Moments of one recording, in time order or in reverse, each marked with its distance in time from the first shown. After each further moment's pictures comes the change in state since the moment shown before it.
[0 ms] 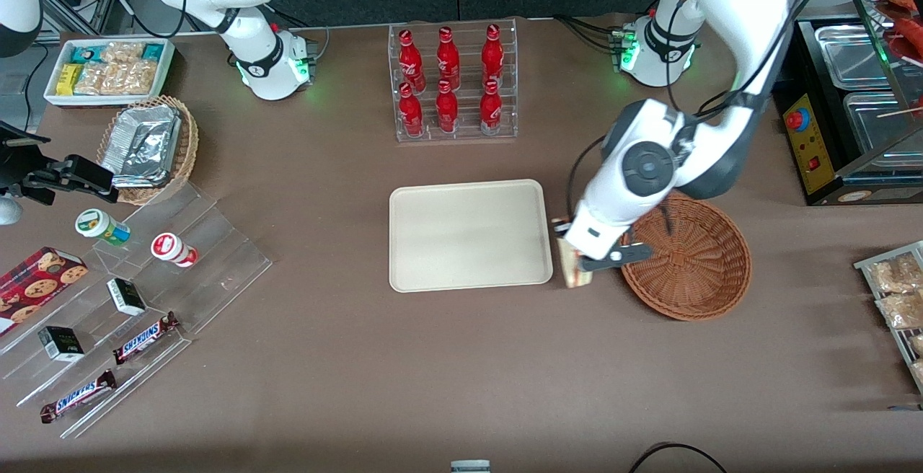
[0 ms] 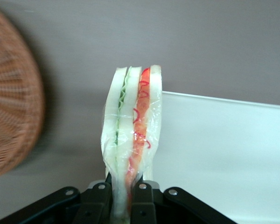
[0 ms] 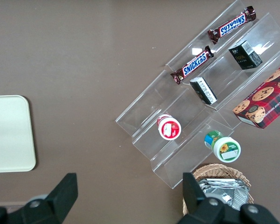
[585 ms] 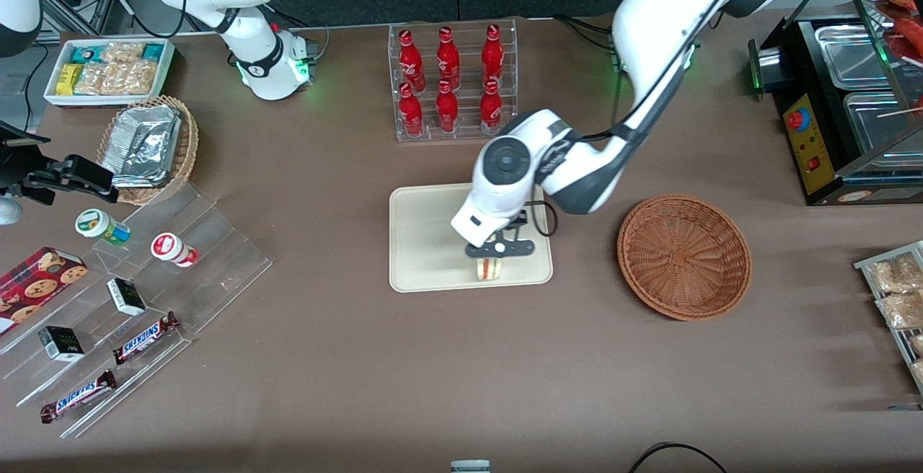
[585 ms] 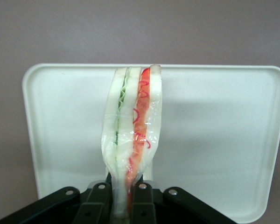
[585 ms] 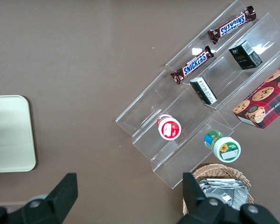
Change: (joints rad) arm -0.245 0.266 -0.035 0.252 0.184 0.000 -0.222
